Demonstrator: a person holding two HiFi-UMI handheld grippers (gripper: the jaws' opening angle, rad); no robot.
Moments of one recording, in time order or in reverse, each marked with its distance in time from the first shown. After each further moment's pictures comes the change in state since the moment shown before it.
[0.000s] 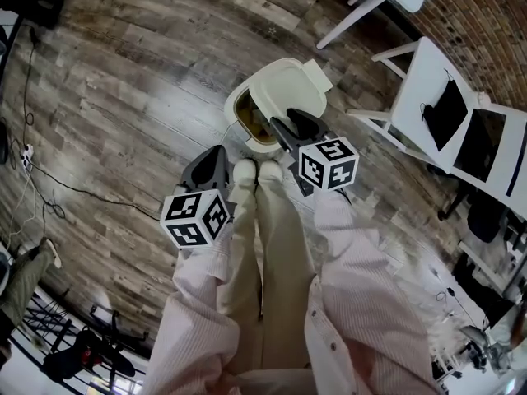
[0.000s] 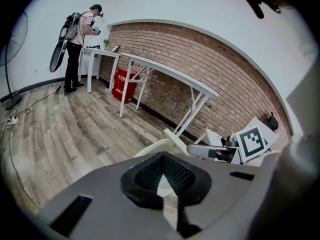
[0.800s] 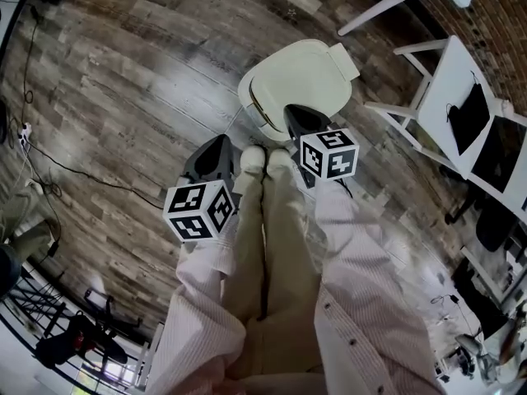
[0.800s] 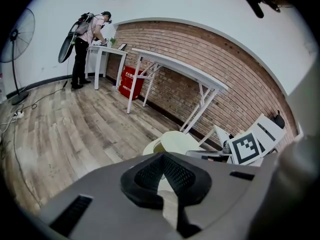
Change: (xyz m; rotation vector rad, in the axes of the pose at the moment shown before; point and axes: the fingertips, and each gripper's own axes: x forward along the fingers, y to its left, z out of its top) left arm 0.014 0.045 -0.041 -0.028 0.002 0.056; right arm 0.053 -0.010 -0.072 -0.011 0.106 -0.033
